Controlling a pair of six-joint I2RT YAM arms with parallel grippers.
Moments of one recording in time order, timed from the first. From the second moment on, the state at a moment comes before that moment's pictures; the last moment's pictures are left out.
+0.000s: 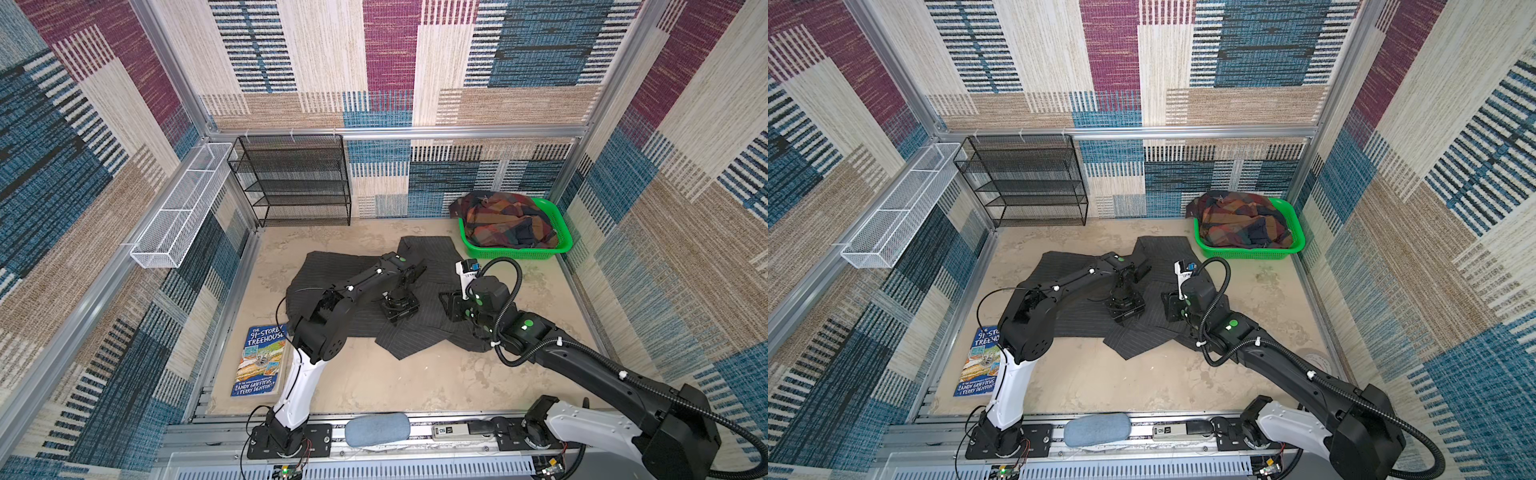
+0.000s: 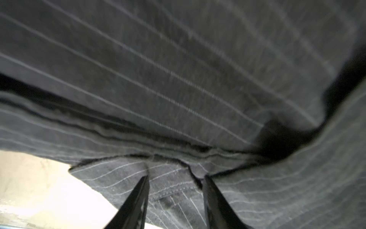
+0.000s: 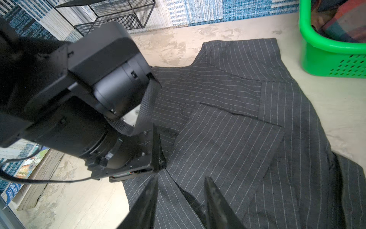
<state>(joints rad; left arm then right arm) -0.73 2.18 1.76 -1.15 0.13 -1.17 0.67 1.09 0.77 -0.24 0.12 0.45</state>
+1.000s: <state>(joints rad) -0.81 1.95 1.80 -1.26 -0.12 -1.12 0.62 1.24 0.81 -0.21 0.12 0.48</state>
